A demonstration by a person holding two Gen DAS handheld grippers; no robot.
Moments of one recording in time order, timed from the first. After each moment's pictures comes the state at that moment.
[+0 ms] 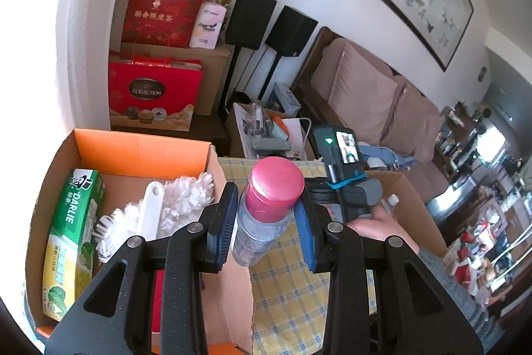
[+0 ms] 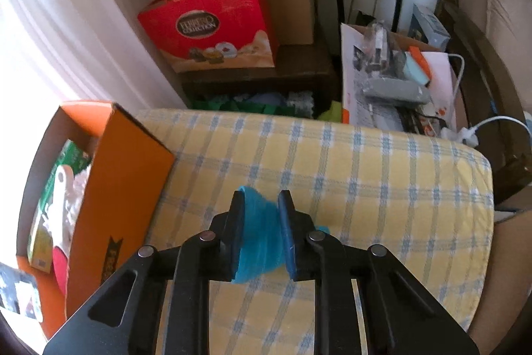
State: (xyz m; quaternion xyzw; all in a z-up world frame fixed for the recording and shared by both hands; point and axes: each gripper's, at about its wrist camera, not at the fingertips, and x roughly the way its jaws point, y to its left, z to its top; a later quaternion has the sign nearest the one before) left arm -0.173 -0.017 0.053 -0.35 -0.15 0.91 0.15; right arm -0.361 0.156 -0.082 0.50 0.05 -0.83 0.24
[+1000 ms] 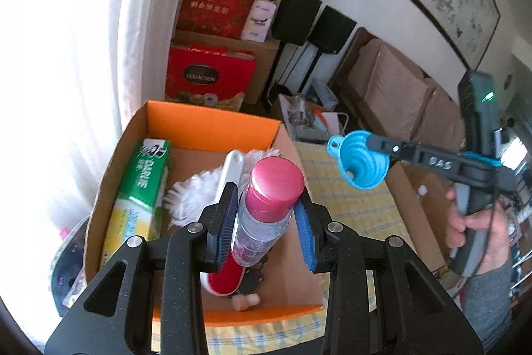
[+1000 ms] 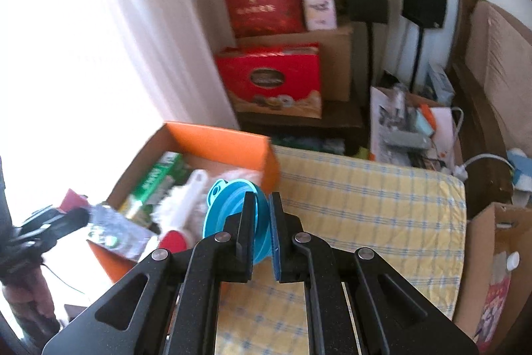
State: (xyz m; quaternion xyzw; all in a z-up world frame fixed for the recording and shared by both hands) left arm -0.128 -0.091 0.035 -0.37 -0.16 0.91 0.08; right arm -0.230 0.119 0.052 0.41 0.04 -0.85 0.32
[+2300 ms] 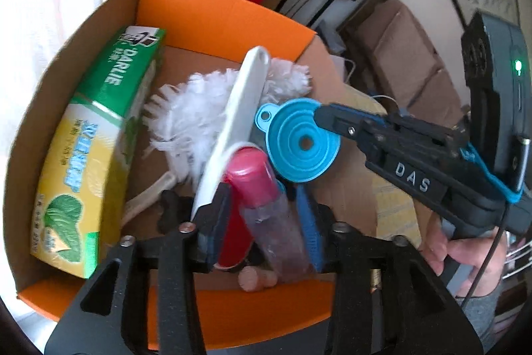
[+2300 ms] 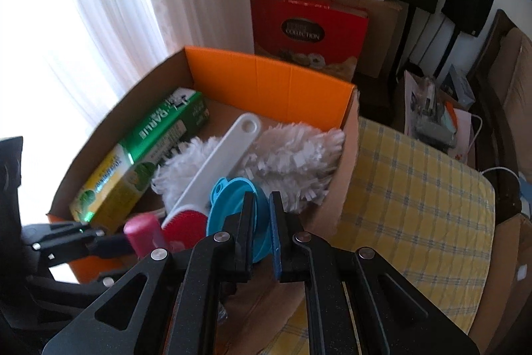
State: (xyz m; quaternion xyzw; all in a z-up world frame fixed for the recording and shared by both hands) left arm -0.163 -0.102 -0.069 -0.49 -0.23 0.83 0.11; right arm -0.214 0.014 -0.041 0.46 0.15 -0.82 0.30
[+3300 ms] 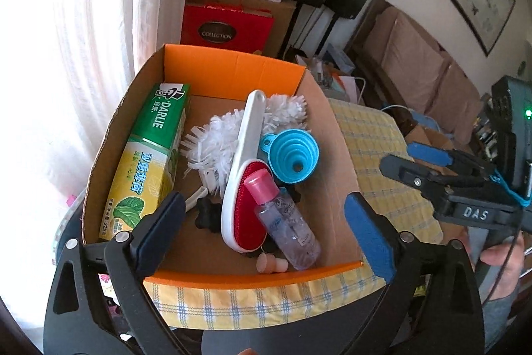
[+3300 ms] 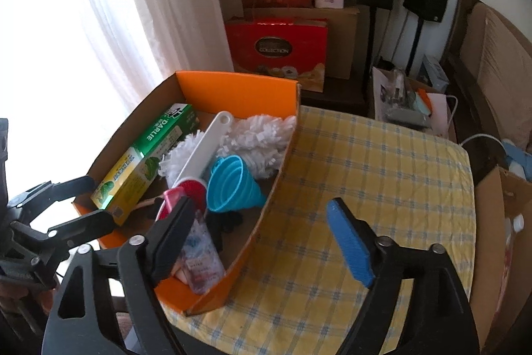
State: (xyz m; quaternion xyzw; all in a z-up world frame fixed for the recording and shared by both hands) left arm -0.114 -0.089 -0.008 -0.43 -0.14 0.89 0.06; right arm -0.165 0.096 0.002 0.43 0.08 -0.85 0.27
